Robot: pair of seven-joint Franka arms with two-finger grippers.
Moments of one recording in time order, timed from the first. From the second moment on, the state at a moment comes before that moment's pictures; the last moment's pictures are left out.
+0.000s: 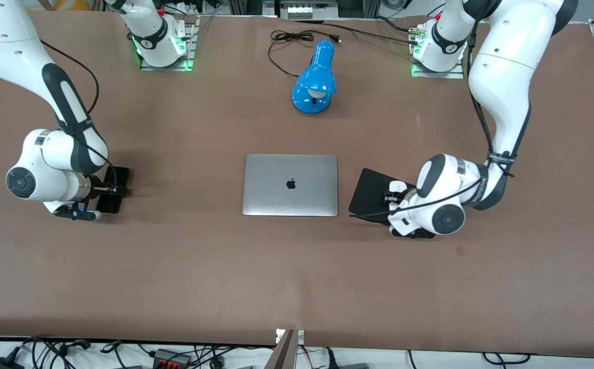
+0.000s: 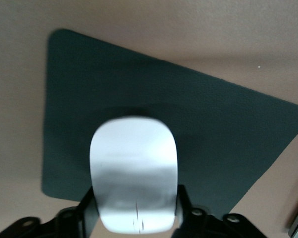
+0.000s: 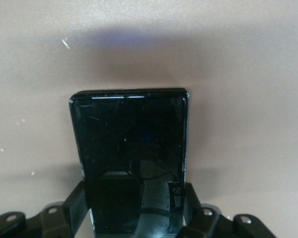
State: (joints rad) left arm -0.14 0.80 -0.20 -1.48 -0.03 1.85 -0.25; right arm -0.16 0.59 0.03 -1.89 -0.06 2.22 0.03
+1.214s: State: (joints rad) left arm 0.16 0.42 -0.19 -1.36 -0.03 1.48 -0.17; right arm 0.12 0.60 0.31 -1.73 -0.06 2.09 0.40
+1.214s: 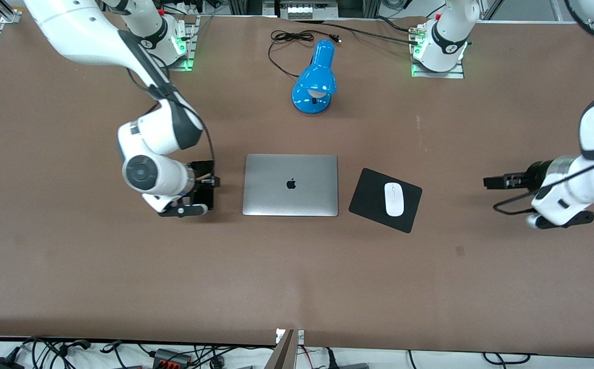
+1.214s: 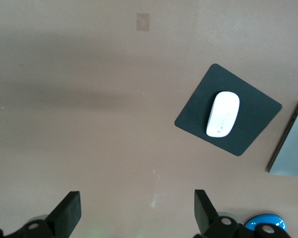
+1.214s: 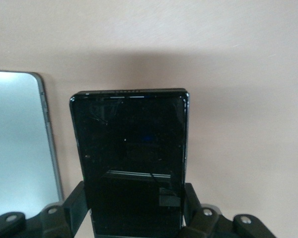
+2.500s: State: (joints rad) left arm 0.18 0.08 -0.22 -1.63 -0.03 1.58 -0.11; right arm 0.18 0.72 0.30 -1.72 -0.16 2.18 0.52
